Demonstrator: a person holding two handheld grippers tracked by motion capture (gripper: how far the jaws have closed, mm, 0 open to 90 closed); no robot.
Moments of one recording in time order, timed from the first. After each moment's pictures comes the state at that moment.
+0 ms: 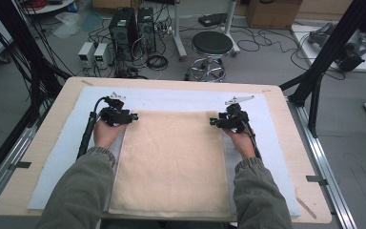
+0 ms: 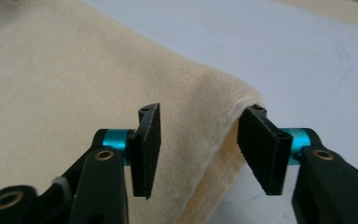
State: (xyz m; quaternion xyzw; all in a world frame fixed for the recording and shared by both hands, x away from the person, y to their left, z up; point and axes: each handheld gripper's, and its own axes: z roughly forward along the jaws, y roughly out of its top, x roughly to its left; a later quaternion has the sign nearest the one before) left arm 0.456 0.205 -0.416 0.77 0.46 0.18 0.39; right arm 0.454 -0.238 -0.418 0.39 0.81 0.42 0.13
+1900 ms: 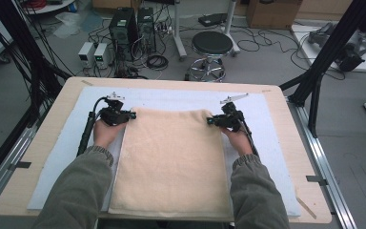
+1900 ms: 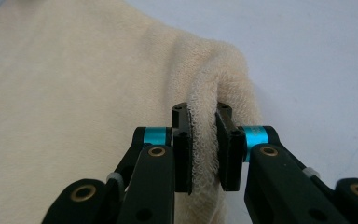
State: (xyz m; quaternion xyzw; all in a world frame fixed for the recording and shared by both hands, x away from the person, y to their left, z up) left arm 0.457 0.209 -0.418 0.78 0.43 0.17 0.42; right arm 0.460 -0.226 -0.418 0.37 0.82 0.42 0.07
